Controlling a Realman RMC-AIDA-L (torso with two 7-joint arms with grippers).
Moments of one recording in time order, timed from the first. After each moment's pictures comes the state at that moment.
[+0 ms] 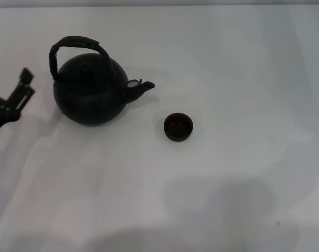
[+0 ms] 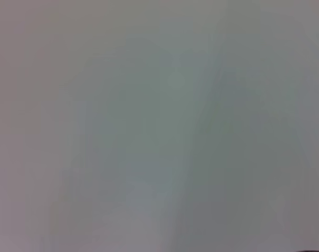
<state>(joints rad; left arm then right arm) -0.21 -2.07 2.54 0.10 -0.80 1.49 -0.40 0.58 2.02 -0.74 -0.21 2.53 0.81 -2.66</state>
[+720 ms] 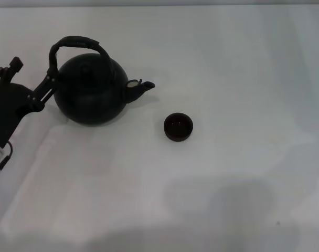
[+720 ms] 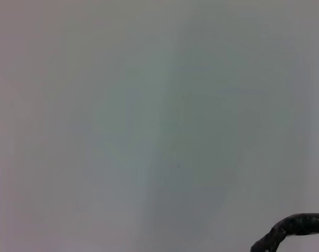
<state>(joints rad) -0.30 -2.08 2.54 0.10 -0.77 1.34 -0.40 0.57 2.02 -0.74 -0.21 2.53 0.82 -2.66</state>
